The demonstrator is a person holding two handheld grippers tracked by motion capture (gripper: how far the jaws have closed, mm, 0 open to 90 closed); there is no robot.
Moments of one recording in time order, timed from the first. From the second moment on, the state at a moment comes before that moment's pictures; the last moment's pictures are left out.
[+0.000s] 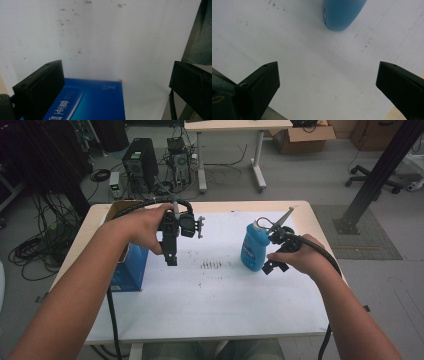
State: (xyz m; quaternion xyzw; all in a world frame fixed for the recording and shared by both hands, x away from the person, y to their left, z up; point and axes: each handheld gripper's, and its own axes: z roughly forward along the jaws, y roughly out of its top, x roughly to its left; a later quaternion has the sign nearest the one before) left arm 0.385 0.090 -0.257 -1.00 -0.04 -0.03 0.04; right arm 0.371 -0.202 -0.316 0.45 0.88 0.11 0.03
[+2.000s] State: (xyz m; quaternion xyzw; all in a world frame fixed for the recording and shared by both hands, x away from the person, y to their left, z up) left arm 0.372 0.090 -0.250 -1.00 -0.03 -0.03 0.06; right arm 0.383 -0.208 -0.386 0.43 0.81 0.37 0.15
